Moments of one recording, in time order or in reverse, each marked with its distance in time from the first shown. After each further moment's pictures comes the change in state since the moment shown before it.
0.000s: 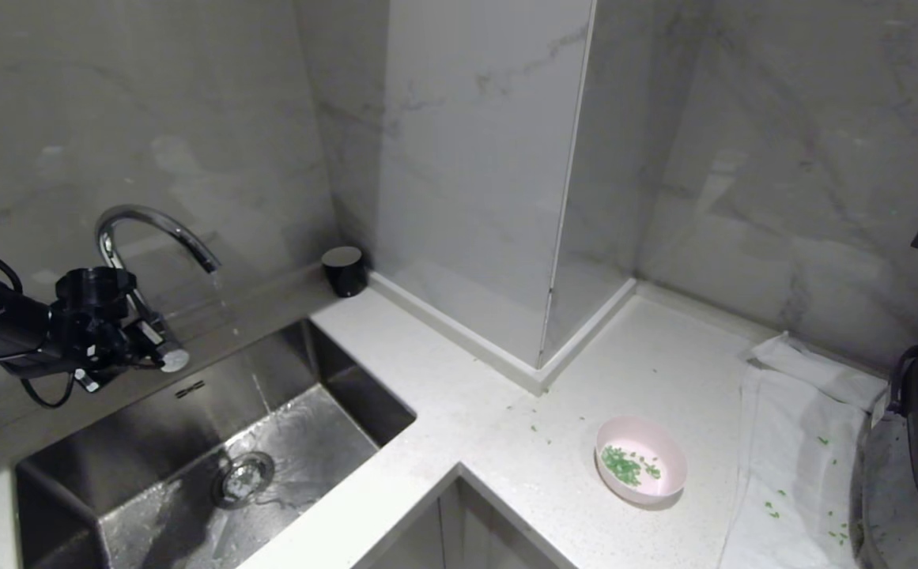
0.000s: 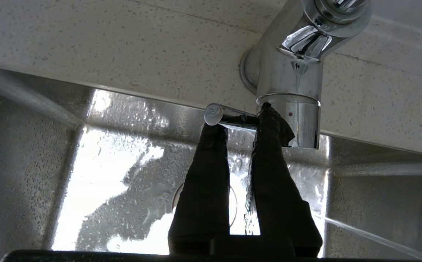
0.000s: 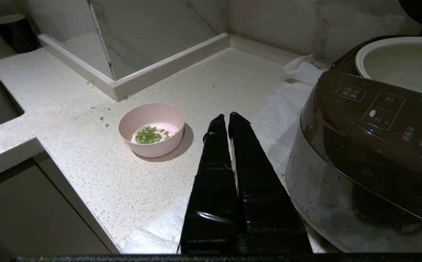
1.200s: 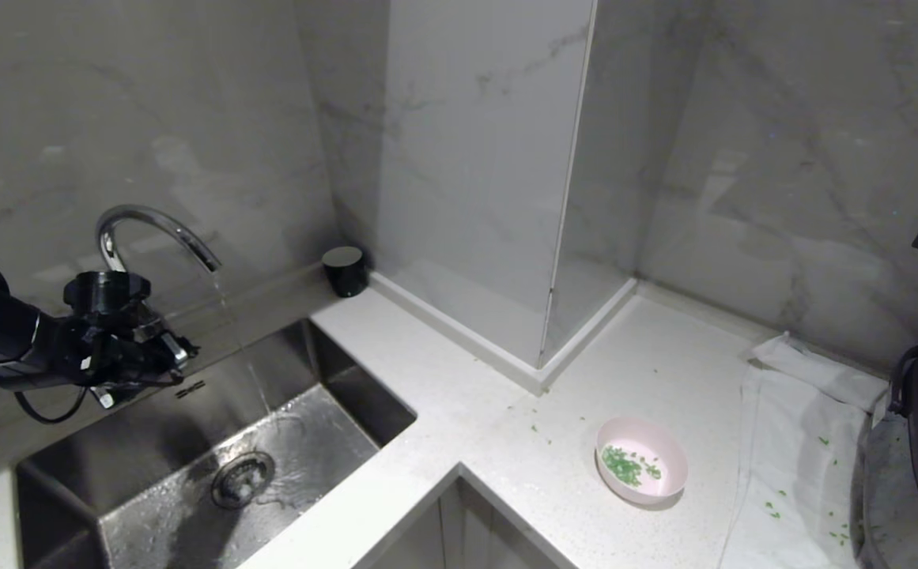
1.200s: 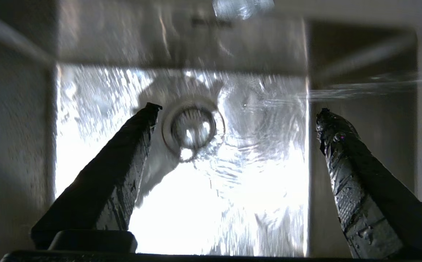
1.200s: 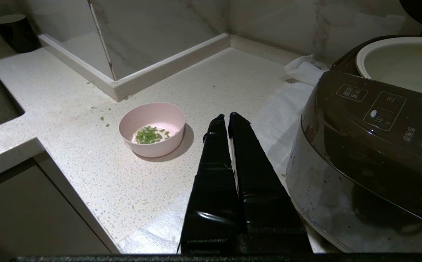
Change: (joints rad) left arm -0.103 -0.201 0.272 -0.007 -0.143 0.004; right arm 0.000 0.000 0.000 0.000 0.000 0.000
